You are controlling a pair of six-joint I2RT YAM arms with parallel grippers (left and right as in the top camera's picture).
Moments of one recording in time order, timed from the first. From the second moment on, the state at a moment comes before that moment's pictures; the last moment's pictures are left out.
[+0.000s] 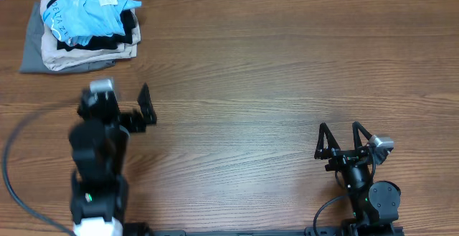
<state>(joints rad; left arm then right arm) 0.07 0.71 0.48 -0.02 0.06 -0.13 0.09 0.01 0.02 -0.03 -0.07 0.38</state>
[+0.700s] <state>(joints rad) 0.07 0.10 0.01 0.09 0.05 -0.13 0.09 0.01 0.02 -0.03 -0.07 0.38</state>
